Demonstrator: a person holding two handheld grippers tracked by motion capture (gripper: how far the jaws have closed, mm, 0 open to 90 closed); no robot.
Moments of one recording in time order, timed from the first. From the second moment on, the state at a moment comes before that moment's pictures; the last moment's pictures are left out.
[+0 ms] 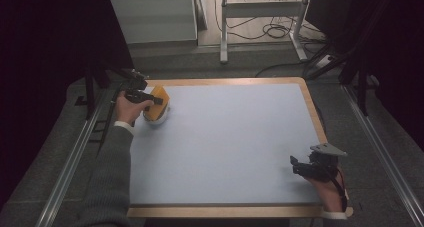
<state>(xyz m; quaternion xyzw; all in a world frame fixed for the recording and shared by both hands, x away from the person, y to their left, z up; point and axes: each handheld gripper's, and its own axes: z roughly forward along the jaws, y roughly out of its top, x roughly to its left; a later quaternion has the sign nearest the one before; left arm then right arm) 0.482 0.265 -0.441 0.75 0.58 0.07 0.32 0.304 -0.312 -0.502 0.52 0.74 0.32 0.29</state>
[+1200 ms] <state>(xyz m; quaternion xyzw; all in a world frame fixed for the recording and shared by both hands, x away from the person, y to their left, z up) 0.509 0.275 -0.471 0.73 0.61 0.07 0.30 0.305 -0.316 -0.505 0.52 0.74 0.32 0.29</state>
